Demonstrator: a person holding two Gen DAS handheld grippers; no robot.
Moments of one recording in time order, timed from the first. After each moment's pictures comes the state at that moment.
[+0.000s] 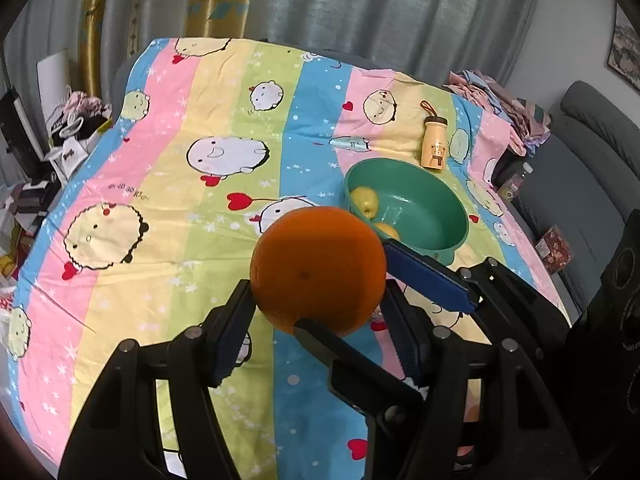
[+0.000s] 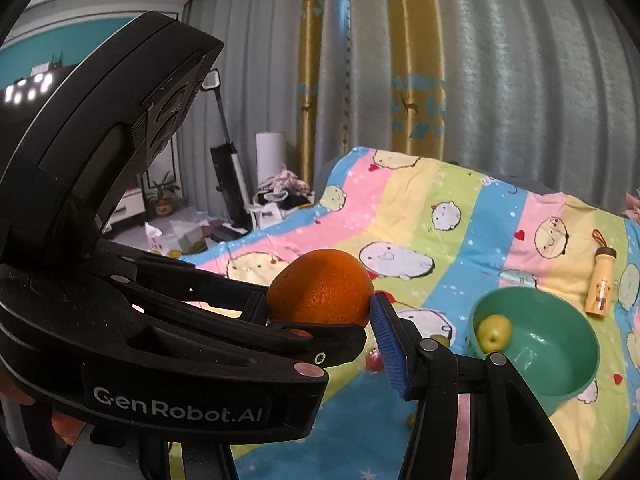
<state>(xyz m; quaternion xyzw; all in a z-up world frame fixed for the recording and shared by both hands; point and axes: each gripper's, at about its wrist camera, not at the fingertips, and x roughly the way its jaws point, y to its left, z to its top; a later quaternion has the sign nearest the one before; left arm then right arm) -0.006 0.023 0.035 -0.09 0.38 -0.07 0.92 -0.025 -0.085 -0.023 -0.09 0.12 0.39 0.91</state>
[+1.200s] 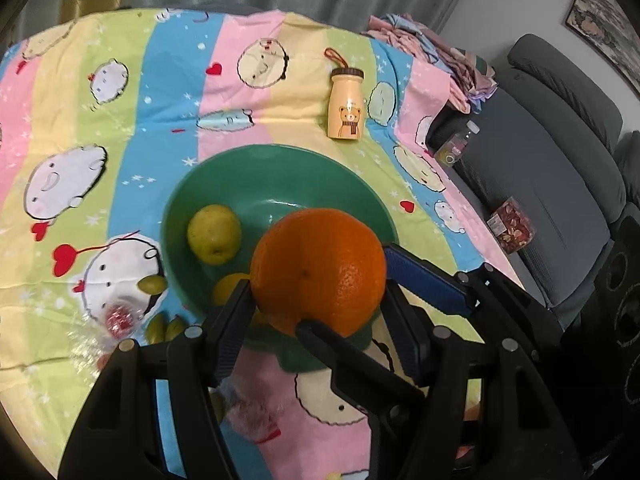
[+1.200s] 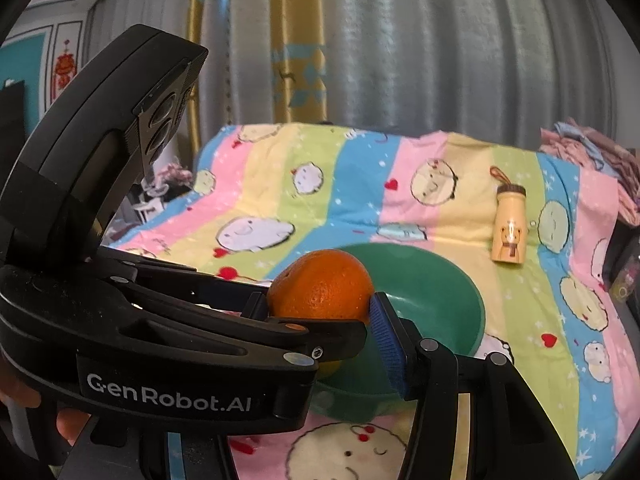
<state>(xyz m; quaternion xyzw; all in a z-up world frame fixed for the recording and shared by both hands) 0.142 -0.095 0.003 -0.09 0.43 -0.23 0.87 0.084 -0.194 -0.035 -0.05 0.19 0.24 0.95</state>
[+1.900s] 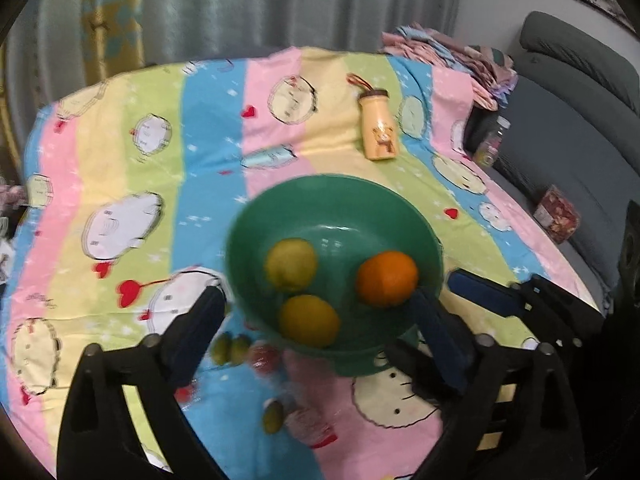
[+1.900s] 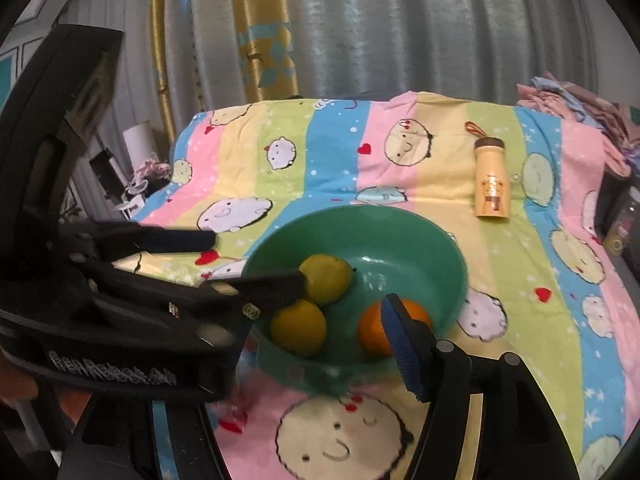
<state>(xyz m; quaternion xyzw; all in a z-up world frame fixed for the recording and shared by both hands) 0.111 -0.088 0.020 0.01 0.36 -0.14 0.92 0.074 -0.218 -0.044 -0.01 0.24 0.21 0.95</state>
